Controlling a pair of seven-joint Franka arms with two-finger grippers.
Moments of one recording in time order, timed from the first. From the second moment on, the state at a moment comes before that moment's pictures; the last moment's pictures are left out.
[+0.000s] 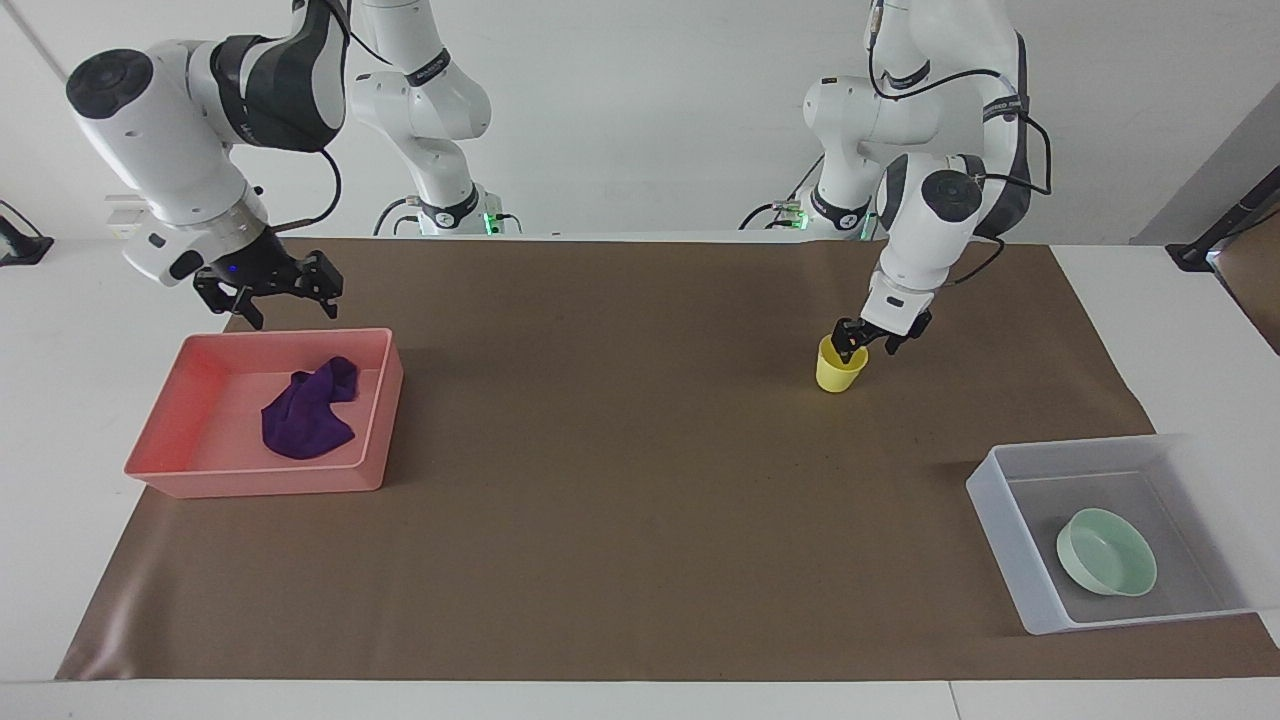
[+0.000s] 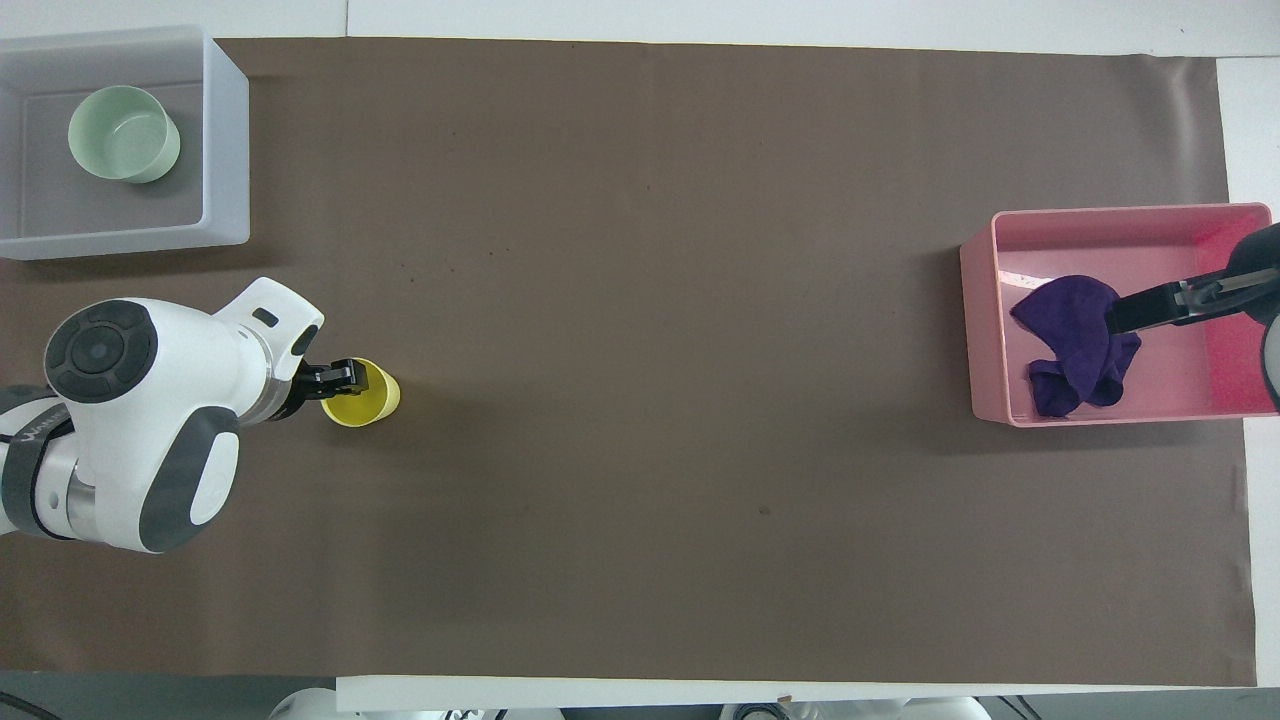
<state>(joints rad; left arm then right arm) -0.32 -0.11 0.02 -2.41 0.03 2.29 -0.41 -0.16 -0.11 0.04 -1.88 0.00 1.70 -0.27</state>
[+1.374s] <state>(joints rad) 0.13 0.43 0.06 -1.31 -0.08 1.83 -0.23 0.06 -0.17 -0.10 -1.73 0.00 1.46 -0.18</state>
